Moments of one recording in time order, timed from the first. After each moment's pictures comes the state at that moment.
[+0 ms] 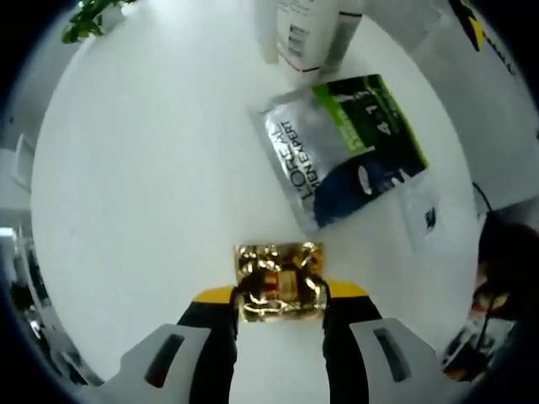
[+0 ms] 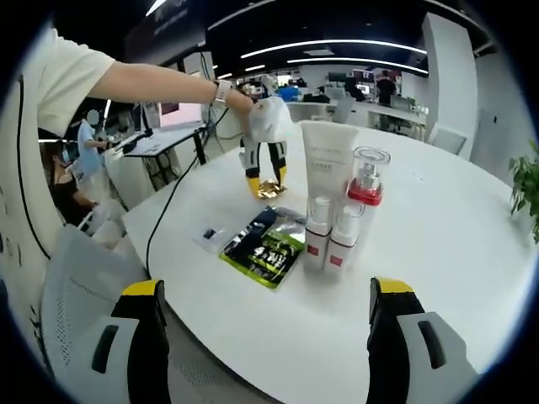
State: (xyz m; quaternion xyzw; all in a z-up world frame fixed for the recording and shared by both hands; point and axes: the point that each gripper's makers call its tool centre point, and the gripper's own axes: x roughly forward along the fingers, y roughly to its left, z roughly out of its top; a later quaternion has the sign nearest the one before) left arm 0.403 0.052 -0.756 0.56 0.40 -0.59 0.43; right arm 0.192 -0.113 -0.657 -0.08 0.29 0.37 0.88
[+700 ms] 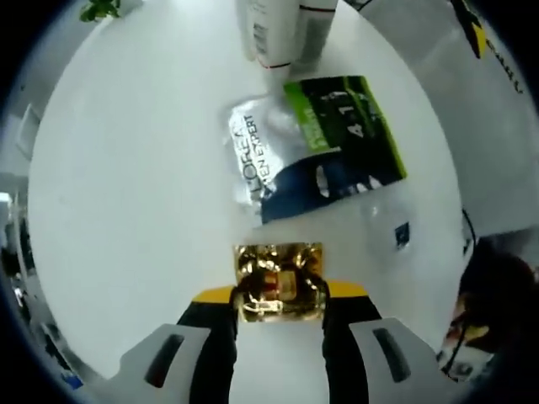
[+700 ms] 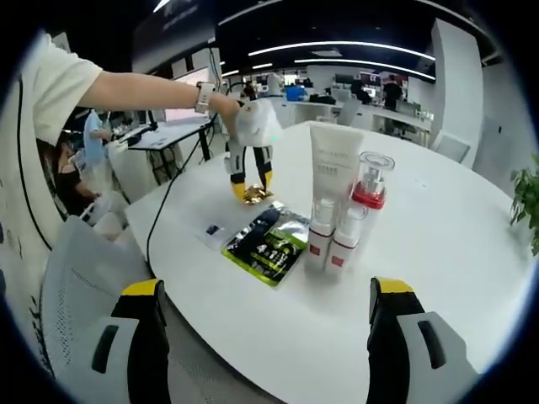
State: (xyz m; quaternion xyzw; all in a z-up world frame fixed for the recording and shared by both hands) left arm 0.363 0.068 -0.760 0.52 0.44 -0.57 0.47; right arm 0.187 -0.113 -0.655 -0.10 0.29 0.37 0.88
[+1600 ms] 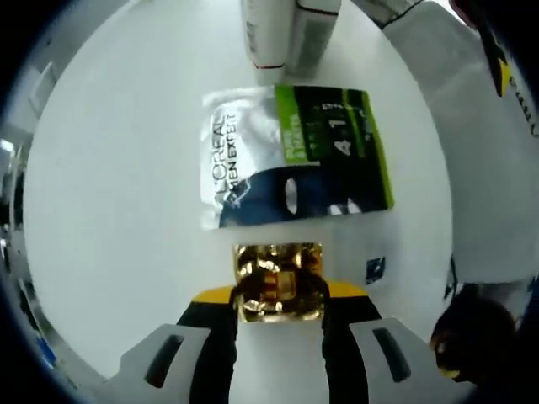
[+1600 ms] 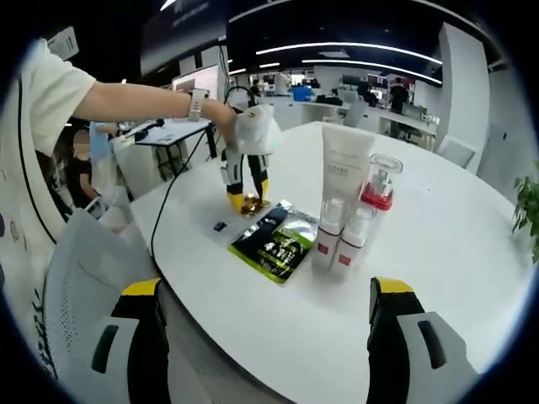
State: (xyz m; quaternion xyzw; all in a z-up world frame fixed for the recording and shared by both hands) left arm 0.329 0.067 -0.768 0.47 0.48 -0.53 0.51; right arm 0.178 -0.110 -0.653 -0.11 0.28 0.39 0.87
